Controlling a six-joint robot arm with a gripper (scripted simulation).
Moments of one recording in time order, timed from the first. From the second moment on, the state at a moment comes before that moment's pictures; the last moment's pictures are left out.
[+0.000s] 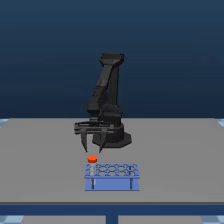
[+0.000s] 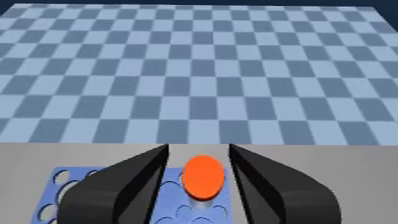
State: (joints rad) arm -0.28 -0.18 0.79 -1.28 -0.26 1.13
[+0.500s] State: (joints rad) arm -0.29 -0.15 0.76 -1.34 -0.25 1.18
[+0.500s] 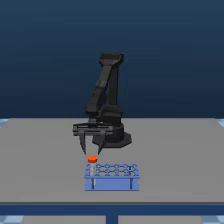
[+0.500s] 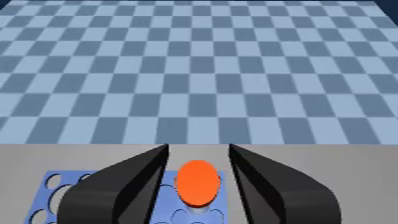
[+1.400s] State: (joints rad) arm -0.28 -0.12 0.80 -1.06 -0.28 0.91
